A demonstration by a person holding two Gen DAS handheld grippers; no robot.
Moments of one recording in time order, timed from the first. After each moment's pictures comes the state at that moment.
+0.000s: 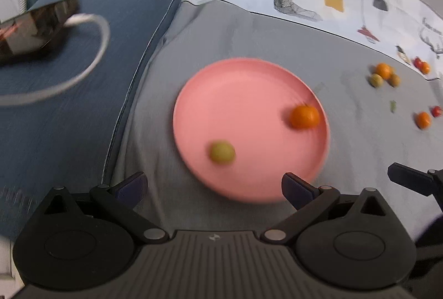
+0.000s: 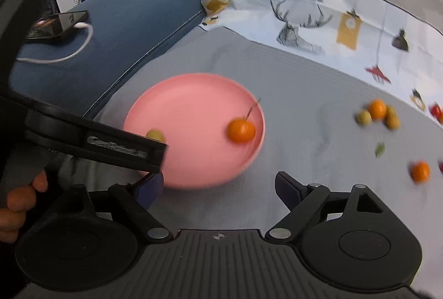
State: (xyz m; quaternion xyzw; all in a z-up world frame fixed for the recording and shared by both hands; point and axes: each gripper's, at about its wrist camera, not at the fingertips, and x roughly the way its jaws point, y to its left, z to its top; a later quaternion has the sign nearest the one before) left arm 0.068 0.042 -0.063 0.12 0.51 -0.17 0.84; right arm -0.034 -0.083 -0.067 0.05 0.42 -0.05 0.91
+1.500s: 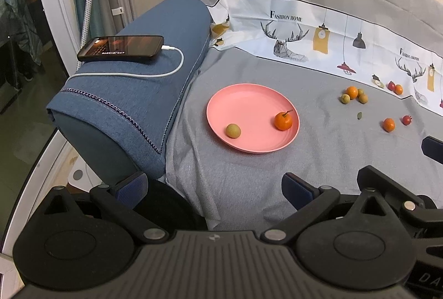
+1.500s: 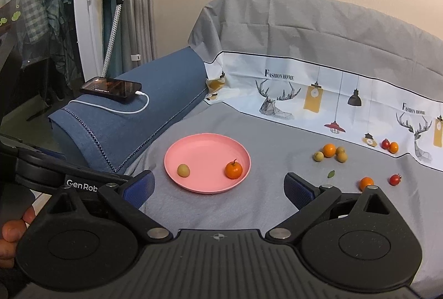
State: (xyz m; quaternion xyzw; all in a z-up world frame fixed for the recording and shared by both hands) left arm -0.079 0.103 0.026 0.09 0.41 -0.14 0.90; right arm -0.199 -0.039 0.024 0.02 0.26 -0.07 0.96
